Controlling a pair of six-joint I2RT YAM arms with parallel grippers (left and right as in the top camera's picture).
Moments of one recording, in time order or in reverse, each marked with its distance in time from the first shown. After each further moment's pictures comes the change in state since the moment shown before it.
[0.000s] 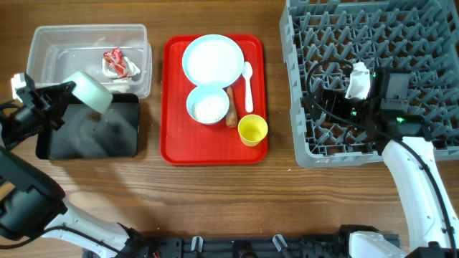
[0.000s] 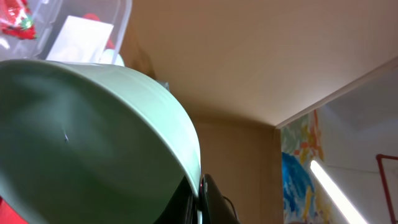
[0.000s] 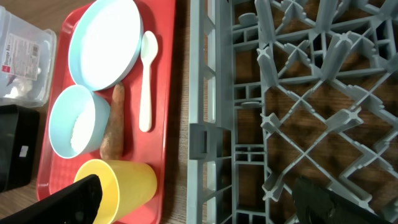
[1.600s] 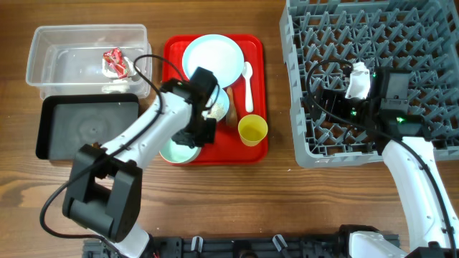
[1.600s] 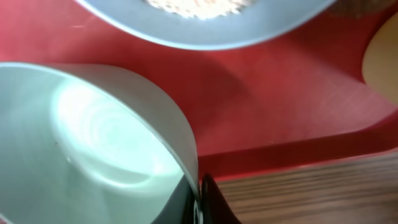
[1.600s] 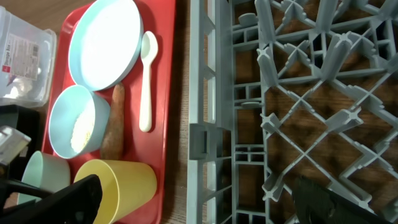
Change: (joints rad) left arm -1.258 -0.183 -0.222 0.303 -1.428 -0.520; right arm 0.000 0.000 0.000 0.001 0.000 0.000
